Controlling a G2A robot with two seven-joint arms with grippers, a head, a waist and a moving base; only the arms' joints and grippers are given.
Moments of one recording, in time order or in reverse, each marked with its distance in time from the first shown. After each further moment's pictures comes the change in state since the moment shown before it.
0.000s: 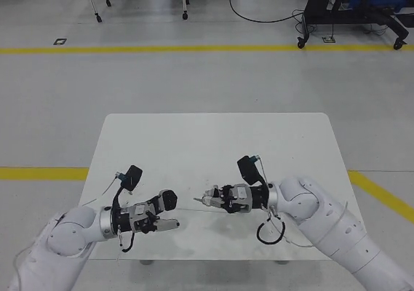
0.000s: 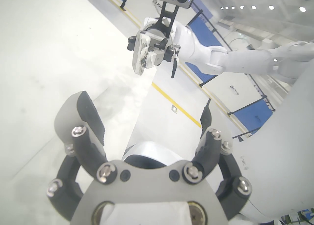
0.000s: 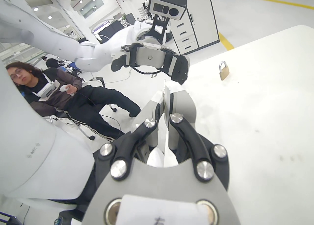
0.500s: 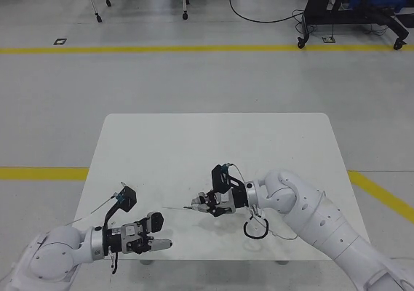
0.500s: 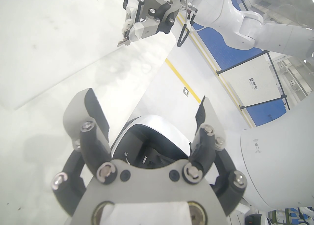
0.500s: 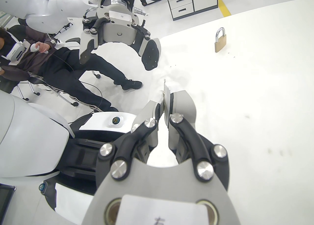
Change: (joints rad) left arm 0.236 0.018 -0.184 -0.159 0.224 0.127 -0.052; right arm 0.131 -0.130 -0.128 0.178 -0.323 0.000 -0.041
